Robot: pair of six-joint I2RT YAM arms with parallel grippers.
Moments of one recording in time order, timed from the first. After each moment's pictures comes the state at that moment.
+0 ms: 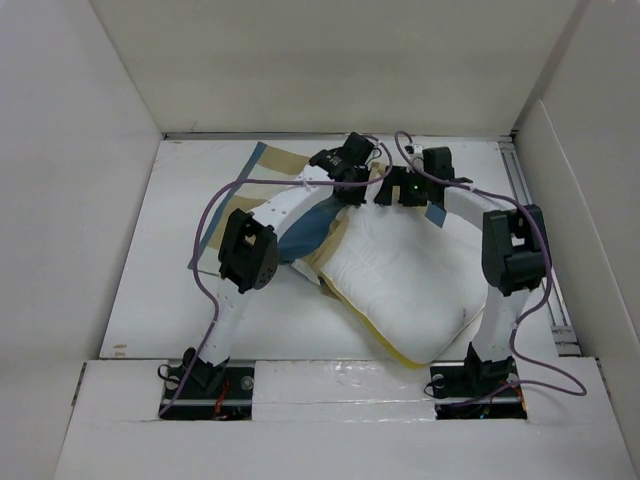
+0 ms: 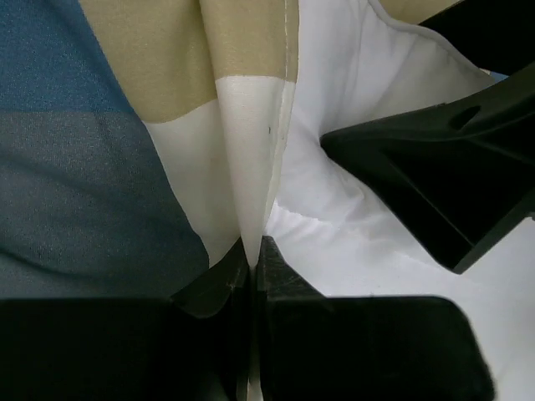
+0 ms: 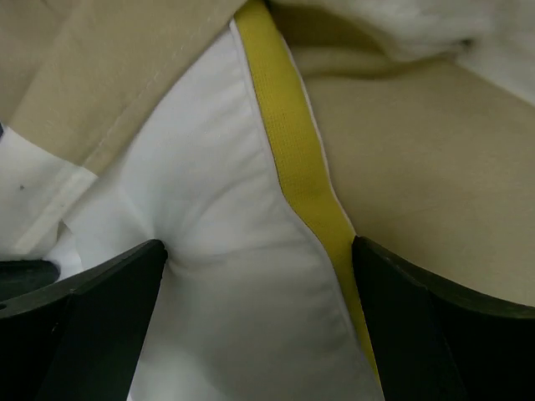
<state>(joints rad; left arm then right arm) -0.69 2.29 2.18 -0.84 -0.01 -0.34 0.18 1.94 1.35 -0.14 -0.38 0.22</state>
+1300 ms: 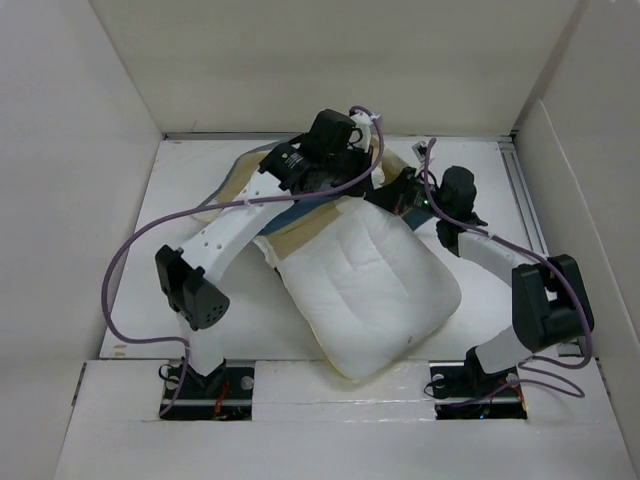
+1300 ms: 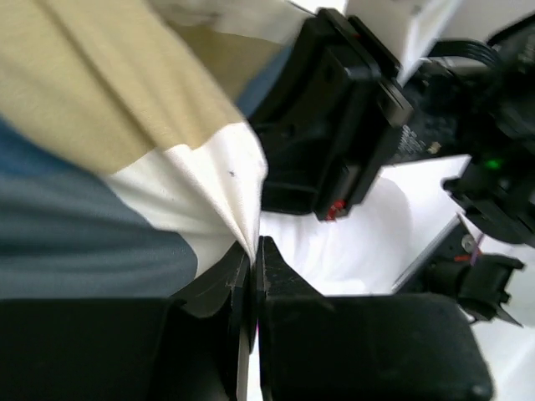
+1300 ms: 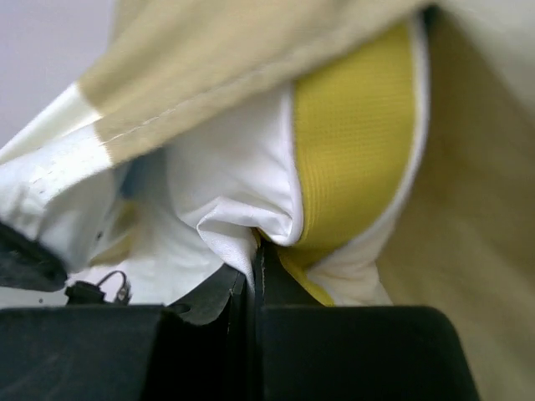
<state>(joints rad) -0.75 1.85 2.05 -0.84 0.18 -0.33 0.26 1.54 0.90 0.61 -0.77 0.63</state>
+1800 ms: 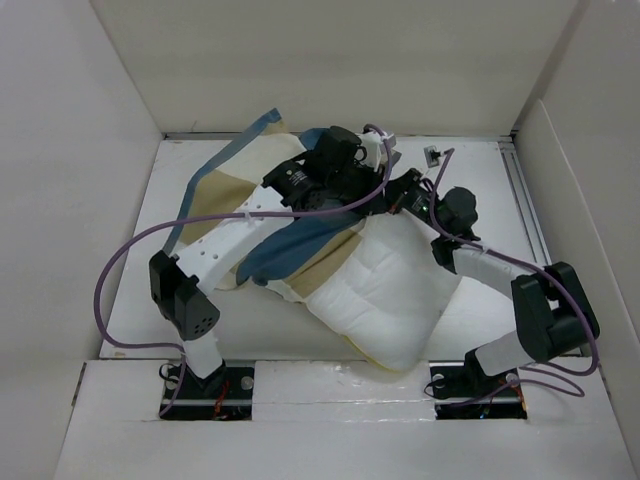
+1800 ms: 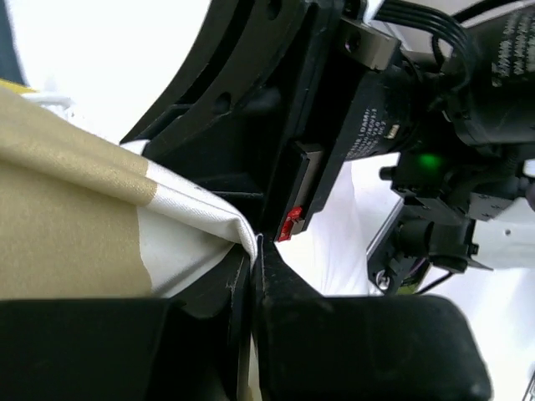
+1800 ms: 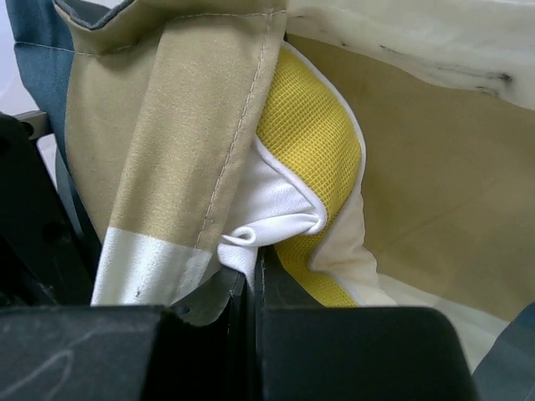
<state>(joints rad) -0.83 1.73 1.84 -0.70 0.28 -0.32 0.36 1.47 0.76 0.99 -0.55 0.94</state>
